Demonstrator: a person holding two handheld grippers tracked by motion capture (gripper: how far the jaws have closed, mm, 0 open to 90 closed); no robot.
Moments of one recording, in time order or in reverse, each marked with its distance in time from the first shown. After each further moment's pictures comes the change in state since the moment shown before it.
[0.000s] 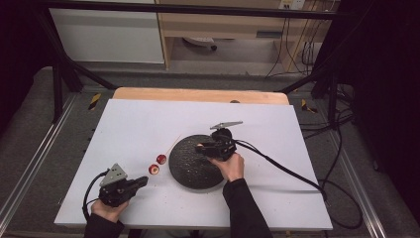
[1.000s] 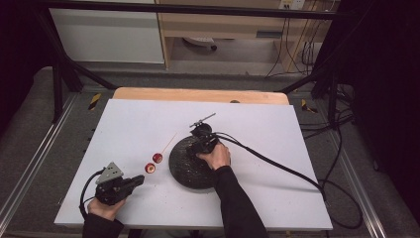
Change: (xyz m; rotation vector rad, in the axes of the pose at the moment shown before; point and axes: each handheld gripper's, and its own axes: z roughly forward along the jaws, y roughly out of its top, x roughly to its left) left arm 0.012 -0.002 -0.005 0.006 0.013 -0.017; right arm 0.005 0.027 0.061 0.251 -0.096 -0.100
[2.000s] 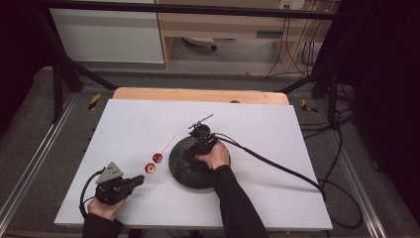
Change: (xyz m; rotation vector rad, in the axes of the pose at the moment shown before) left arm 0.001 0.000 0.000 0.000 -0.002 -0.004; right arm -0.003 -0.001 0.013 0.031 -0.019 -0.023
